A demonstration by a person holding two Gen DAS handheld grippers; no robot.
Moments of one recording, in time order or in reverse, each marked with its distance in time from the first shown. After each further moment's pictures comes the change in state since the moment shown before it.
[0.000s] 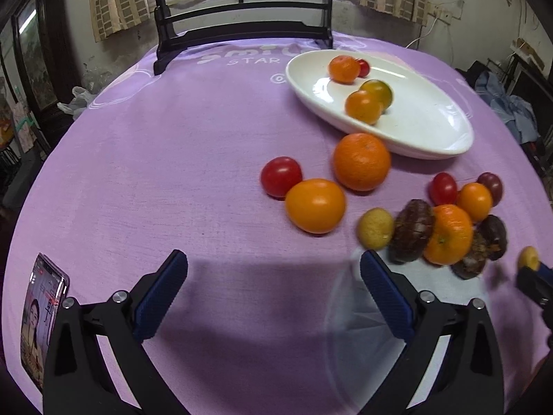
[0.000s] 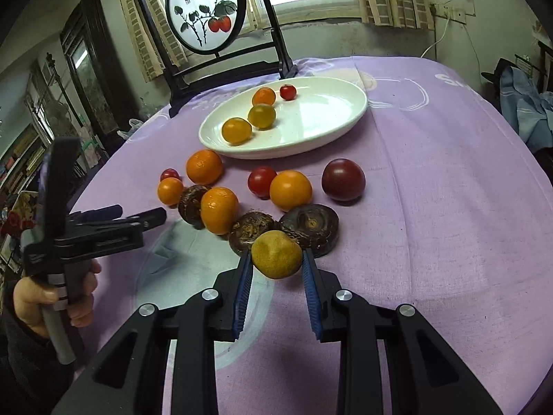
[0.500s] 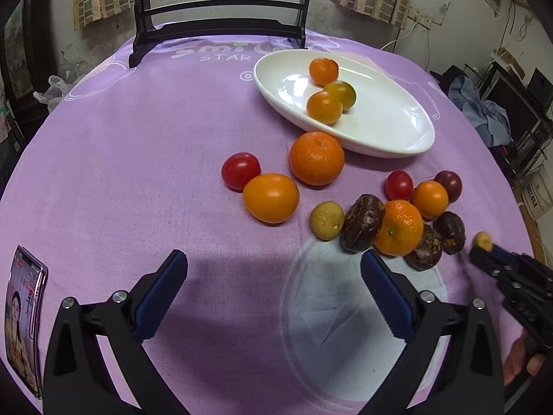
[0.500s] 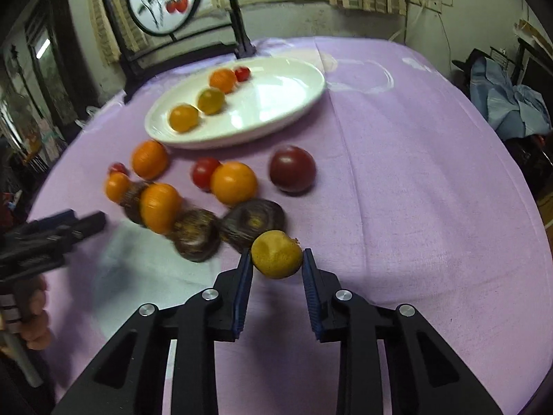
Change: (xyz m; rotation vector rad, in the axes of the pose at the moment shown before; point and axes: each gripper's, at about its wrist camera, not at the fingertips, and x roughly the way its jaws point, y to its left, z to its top) left arm -0.017 -0.011 -0.003 -0.009 0.026 -0.160; right arm 0.012 -0.010 0.012 0.027 0.068 -0.165
